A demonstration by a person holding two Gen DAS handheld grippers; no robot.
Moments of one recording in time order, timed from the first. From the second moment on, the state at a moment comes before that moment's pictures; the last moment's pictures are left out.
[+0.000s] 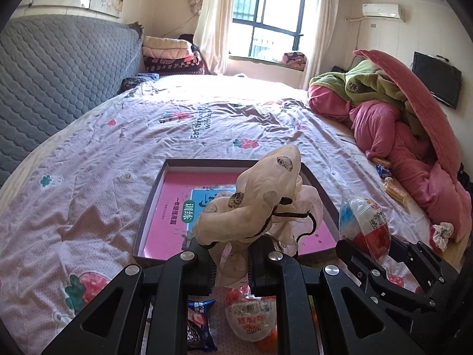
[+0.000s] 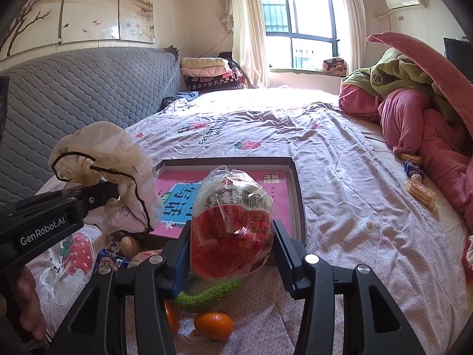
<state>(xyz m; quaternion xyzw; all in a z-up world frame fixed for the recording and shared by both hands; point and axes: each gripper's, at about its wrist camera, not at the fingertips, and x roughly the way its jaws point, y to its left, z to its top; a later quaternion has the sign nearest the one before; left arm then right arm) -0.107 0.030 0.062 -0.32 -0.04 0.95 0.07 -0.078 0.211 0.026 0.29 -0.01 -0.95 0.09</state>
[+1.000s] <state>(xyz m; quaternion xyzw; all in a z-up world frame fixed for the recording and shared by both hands) -0.175 -0.007 0.089 -0.30 -0.07 0.95 0.05 -0.131 0.202 0.072 0.25 0.00 -0.97 0.07</state>
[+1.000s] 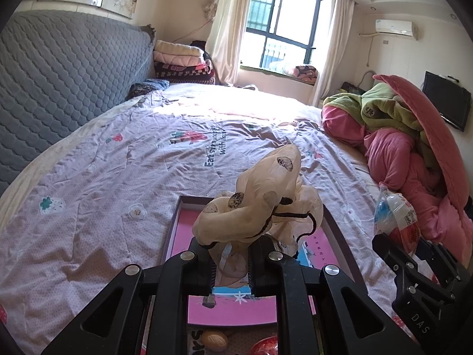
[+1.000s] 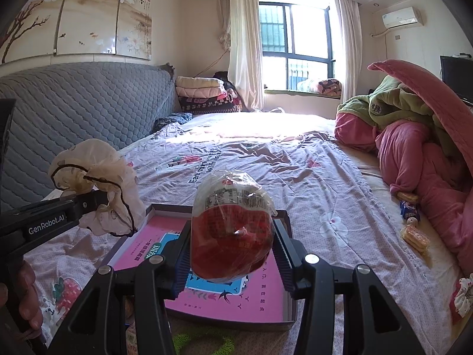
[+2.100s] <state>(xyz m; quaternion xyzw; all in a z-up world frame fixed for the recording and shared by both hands) -0.216 -0.012 0.020 -0.38 -0.06 0.92 0.03 -0.172 0.206 0.032 0.31 0.02 -0.95 0.07</state>
